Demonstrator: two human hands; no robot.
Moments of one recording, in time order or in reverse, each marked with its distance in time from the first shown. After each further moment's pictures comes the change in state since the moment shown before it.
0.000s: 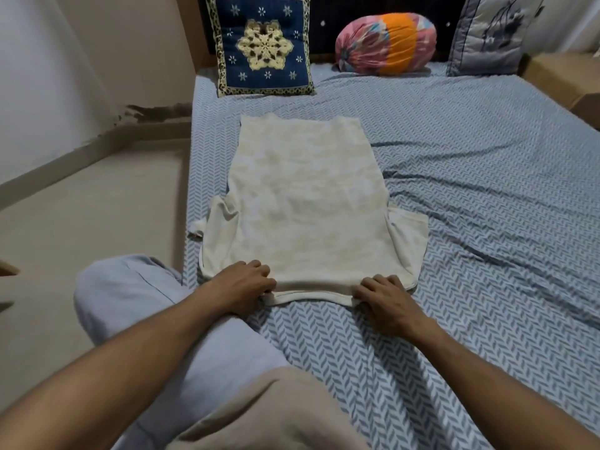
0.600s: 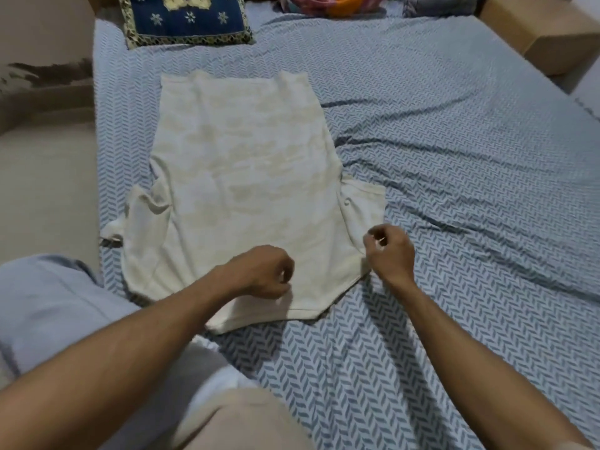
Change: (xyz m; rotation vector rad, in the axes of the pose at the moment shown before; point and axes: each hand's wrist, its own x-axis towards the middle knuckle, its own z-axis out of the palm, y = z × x) left_hand 0.126 0.063 -0.043 -0.480 -0.177 -0.024; right_hand 0.010 0.076 -0.009 0.636 0.416 0.994
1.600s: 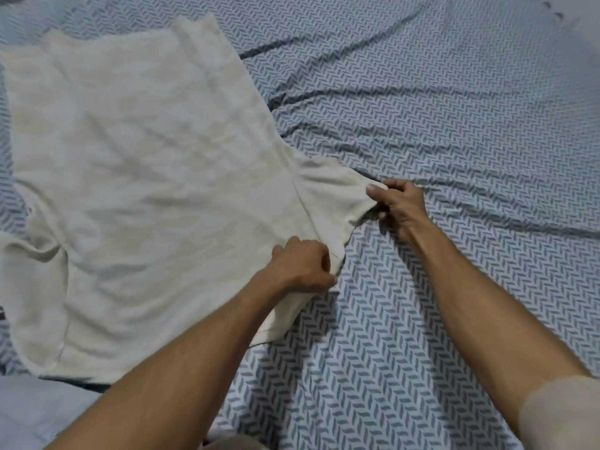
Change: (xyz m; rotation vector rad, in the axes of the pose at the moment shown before) left_hand 0.120 0.101 0.016 -0.204 -0.137 -0.022; right_hand 0.094 0.068 -0.043 0.695 -0.039 0.654
